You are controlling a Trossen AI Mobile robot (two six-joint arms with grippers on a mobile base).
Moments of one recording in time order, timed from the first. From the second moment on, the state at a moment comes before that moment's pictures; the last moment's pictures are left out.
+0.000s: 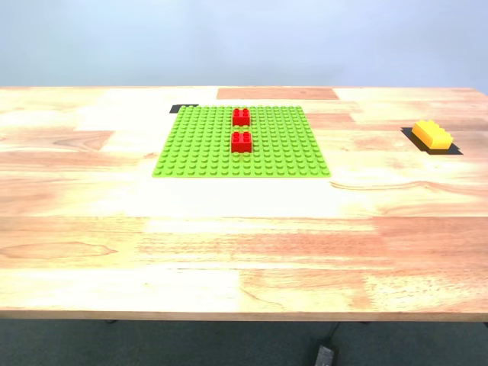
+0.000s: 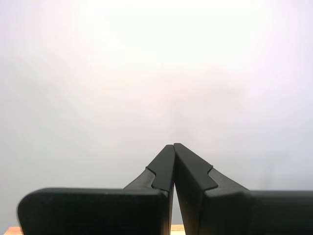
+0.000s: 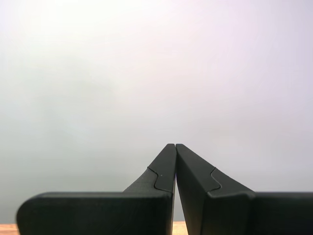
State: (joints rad) arm 0 0.00 1.05 0.52 0.63 0.00 0.00; arm 1 0.00 1.05 0.52 0.63 0.00 0.00
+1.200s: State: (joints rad) arm 0 0.00 0.96 0.97 -0.61 0.64 0.51; arm 1 0.00 1.05 0.83 -0.16 0.00 -0.03
